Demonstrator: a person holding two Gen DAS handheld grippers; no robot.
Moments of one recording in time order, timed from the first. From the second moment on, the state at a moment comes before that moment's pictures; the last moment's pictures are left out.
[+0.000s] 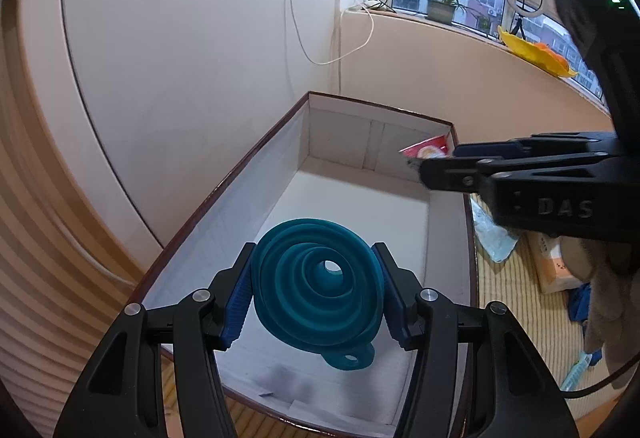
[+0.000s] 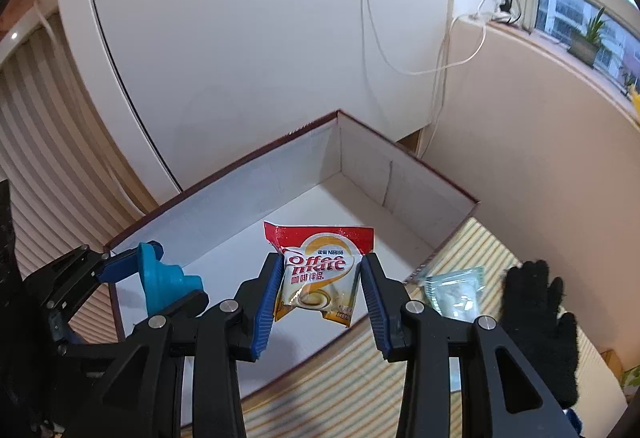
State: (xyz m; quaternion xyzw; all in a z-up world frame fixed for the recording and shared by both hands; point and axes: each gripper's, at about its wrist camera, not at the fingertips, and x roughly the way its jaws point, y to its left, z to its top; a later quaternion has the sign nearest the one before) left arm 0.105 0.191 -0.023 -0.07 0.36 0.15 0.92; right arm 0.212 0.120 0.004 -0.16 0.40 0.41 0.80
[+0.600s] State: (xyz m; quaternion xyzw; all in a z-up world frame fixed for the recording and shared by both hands) left arm 0.102 0.192 -0.018 -0.07 0.35 0.15 0.92; right arm 0.210 0.126 0.005 -0.16 0.41 0.40 0.80
